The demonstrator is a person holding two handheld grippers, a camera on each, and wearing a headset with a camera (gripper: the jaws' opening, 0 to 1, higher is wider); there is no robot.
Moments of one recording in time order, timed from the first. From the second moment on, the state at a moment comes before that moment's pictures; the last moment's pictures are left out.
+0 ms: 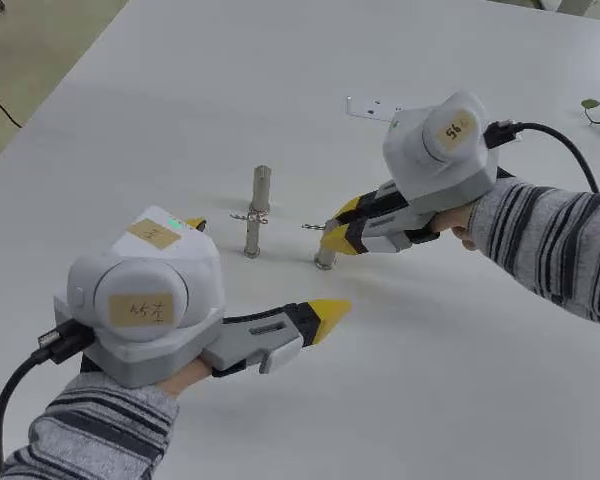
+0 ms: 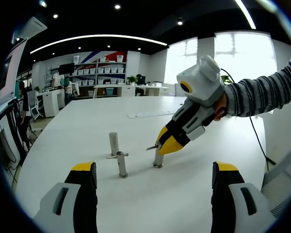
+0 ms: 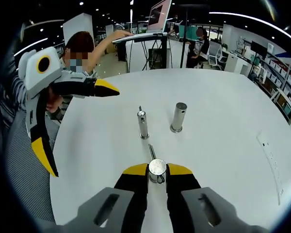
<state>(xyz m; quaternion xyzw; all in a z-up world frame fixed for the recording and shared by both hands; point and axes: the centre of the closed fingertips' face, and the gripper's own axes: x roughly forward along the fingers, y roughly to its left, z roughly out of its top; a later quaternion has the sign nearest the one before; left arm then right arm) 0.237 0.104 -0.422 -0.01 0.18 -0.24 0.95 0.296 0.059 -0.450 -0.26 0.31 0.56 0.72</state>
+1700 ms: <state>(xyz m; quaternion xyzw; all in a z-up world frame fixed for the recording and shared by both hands) 0.236 0.101 -0.422 -0.01 0.19 -0.24 0.95 0.337 0.105 -0.426 -0.13 0.27 0.53 0.79</state>
